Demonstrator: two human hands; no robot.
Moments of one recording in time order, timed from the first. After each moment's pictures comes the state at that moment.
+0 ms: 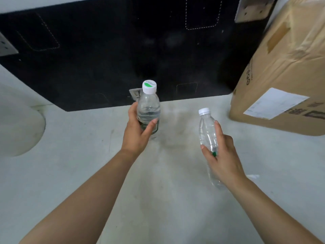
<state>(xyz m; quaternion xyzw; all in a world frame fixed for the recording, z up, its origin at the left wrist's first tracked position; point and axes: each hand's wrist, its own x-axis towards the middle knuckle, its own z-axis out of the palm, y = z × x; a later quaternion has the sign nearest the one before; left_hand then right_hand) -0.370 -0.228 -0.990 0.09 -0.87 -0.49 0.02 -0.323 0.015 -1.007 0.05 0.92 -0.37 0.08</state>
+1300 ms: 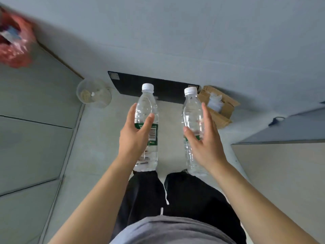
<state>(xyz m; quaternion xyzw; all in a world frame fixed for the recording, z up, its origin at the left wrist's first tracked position) -0.167 -0.094 -0.221 0.36 -0.78 -0.51 -0.04 -0.202 0.088 -0.224 -0.02 0.85 -0.49 0.19</state>
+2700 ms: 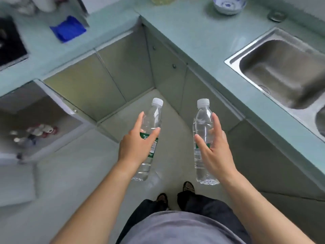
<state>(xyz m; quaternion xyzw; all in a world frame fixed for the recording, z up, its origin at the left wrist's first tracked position) 0.315 -0.299 -0.150 0.92 -0.08 -0.18 0.34 0.188 -0.463 -0.150 -0.80 0.34 -0.07 0.49</state>
